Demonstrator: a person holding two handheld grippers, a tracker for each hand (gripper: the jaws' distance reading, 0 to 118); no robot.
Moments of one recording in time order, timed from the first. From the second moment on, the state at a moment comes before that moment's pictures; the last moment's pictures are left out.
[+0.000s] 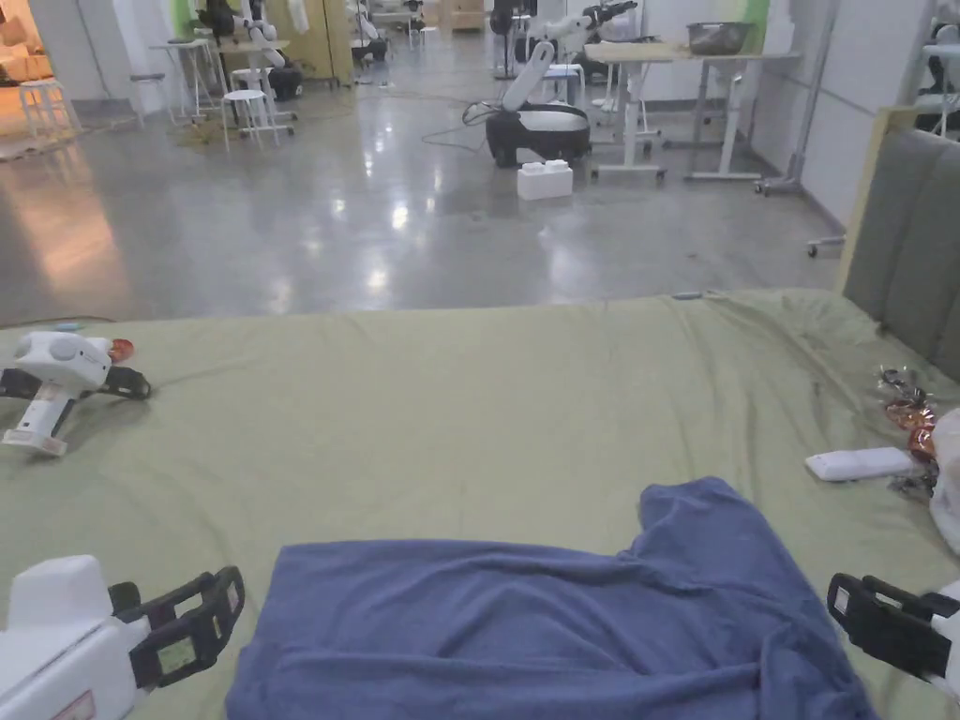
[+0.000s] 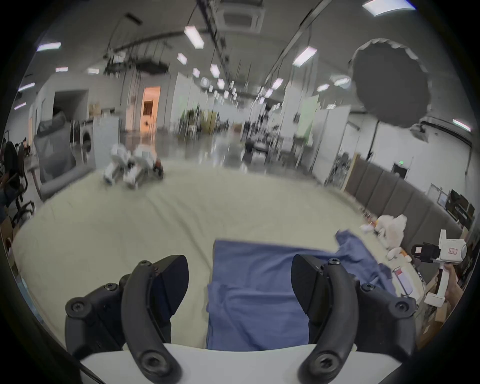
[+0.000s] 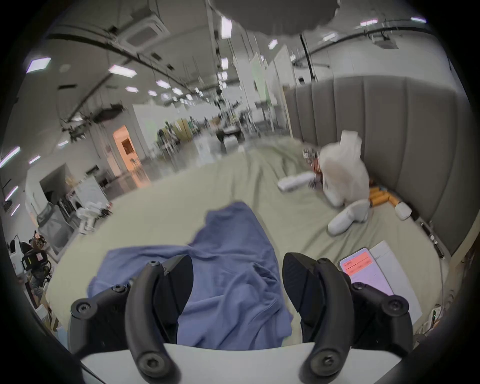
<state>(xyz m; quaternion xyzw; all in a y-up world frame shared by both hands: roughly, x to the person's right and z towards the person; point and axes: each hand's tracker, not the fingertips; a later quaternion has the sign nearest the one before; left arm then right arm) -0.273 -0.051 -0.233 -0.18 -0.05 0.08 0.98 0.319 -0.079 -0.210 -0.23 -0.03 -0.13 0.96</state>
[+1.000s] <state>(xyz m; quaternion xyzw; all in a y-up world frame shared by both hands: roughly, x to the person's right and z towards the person) -0.205 0.005 -0.064 -0.07 -0.09 -0.01 0.99 0.197 -0.011 -0.045 -0.08 0.04 -0.02 1.00</state>
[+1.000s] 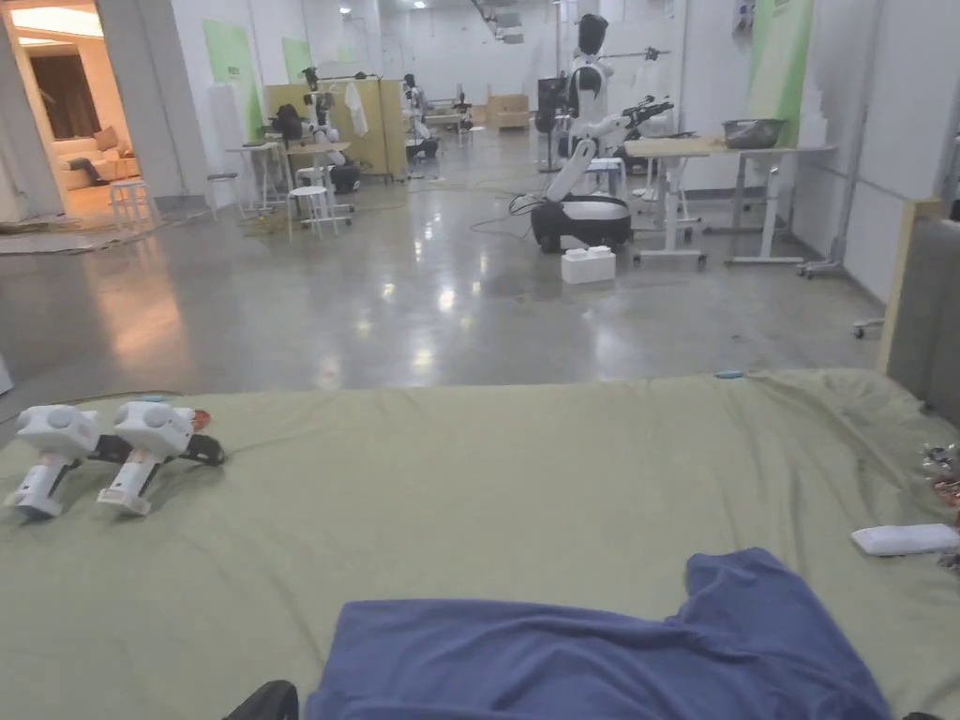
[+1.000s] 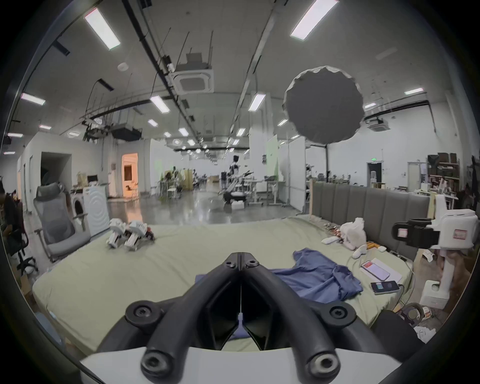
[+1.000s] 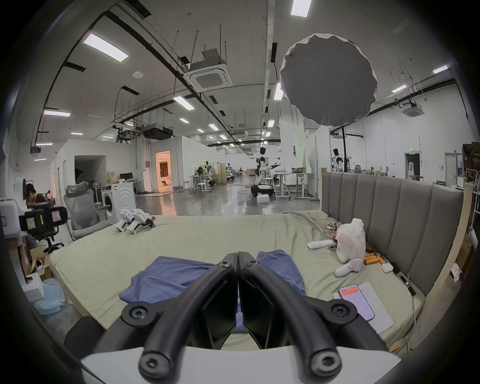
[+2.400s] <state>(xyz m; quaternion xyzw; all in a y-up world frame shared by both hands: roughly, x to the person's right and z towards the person) -0.263 -0.219 -0.247 -0.42 -0.03 0.03 0.91 0.297 -0.208 -0.216 -0.41 -0.12 -0.13 0.90</state>
